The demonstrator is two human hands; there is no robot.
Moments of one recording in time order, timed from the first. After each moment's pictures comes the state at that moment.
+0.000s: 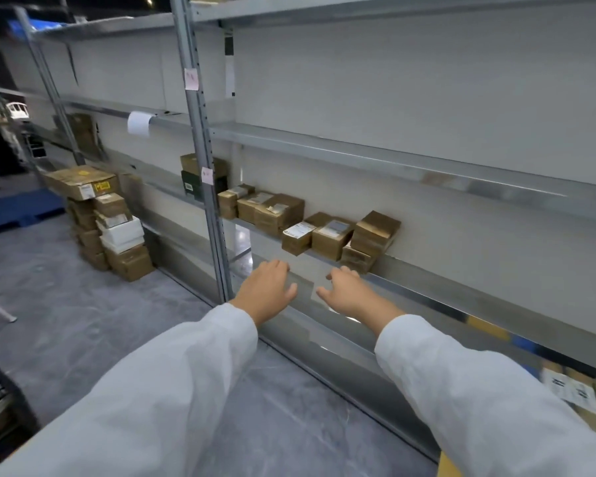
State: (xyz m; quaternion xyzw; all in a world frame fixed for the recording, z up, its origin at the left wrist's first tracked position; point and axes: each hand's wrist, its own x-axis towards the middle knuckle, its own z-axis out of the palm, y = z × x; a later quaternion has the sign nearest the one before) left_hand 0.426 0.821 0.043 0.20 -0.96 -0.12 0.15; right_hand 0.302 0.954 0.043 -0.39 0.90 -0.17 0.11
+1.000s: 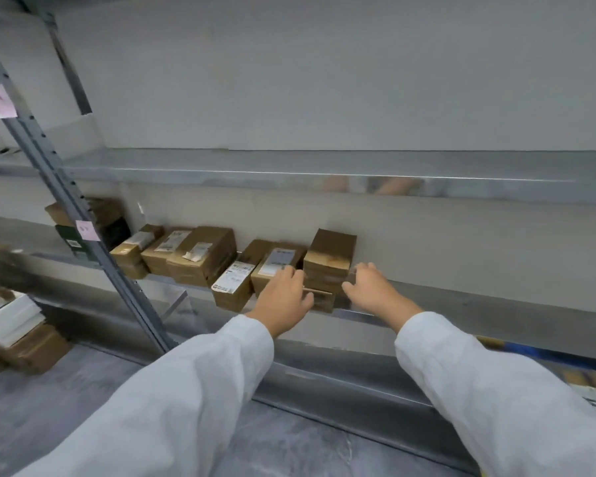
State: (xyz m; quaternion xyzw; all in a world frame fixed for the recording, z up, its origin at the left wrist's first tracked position) left_hand 0.129 0.762 0.016 0.04 -0.98 -0.14 0.10; right_hand 0.045 0.929 0.016 -0.16 0.94 -0.28 0.10
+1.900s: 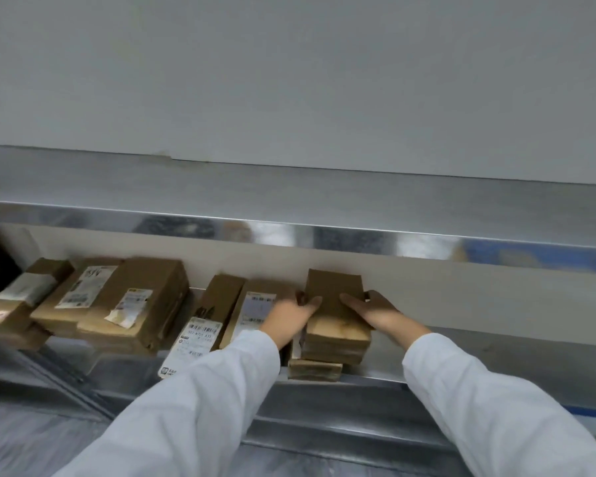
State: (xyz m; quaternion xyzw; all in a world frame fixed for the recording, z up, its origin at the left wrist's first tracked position) left_hand -0.090 0.675 -0.051 0.14 -0.84 -0.51 -0.10; right_hand -0.139 0.863 -0.041 0.05 0.88 -0.41 0.25
